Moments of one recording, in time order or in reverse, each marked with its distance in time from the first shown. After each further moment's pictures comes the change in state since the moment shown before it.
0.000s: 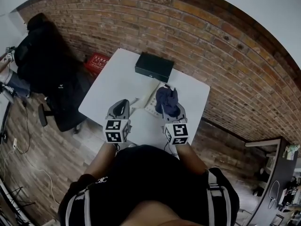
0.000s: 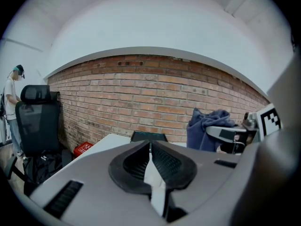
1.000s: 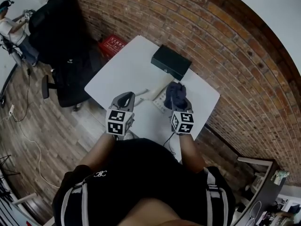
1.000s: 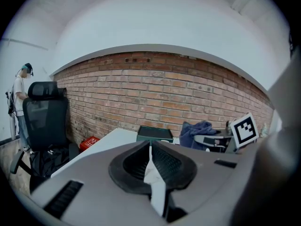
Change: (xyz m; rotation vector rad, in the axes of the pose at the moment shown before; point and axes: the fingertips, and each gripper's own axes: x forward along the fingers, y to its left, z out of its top) left arm -0.017 0.027 -0.020 -0.028 0.039 0.050; right arm 0.053 -0.012 -0.066 0.028 0.201 0.057
